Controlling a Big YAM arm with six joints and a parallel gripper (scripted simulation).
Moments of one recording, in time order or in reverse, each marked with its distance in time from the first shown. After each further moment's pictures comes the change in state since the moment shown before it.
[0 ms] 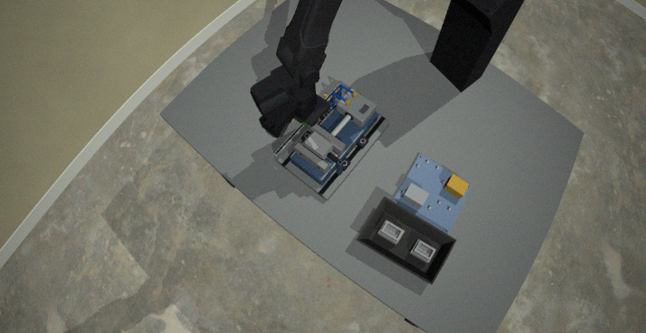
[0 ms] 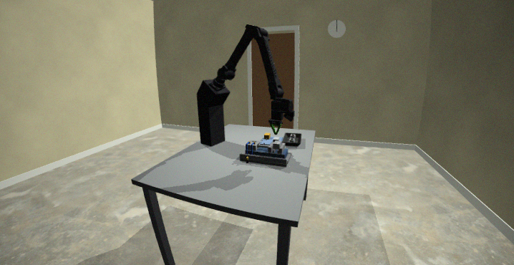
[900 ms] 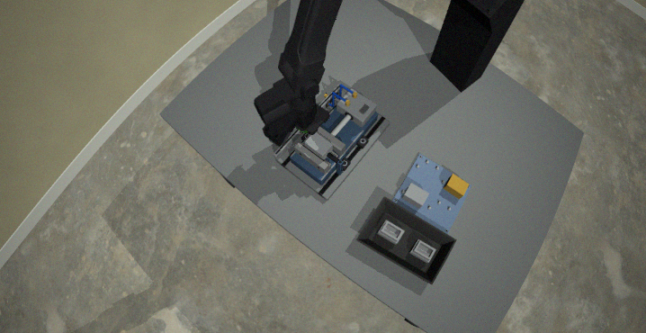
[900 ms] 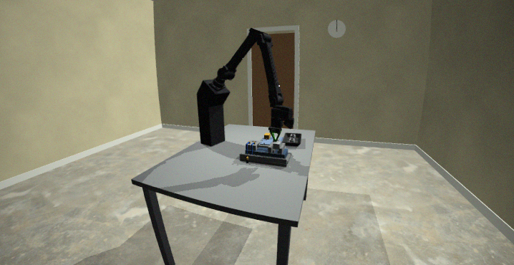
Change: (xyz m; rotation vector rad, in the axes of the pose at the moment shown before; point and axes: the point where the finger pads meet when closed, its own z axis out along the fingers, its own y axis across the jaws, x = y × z) arm 0.001 -0.003 0.044 0.000 0.001 -0.006
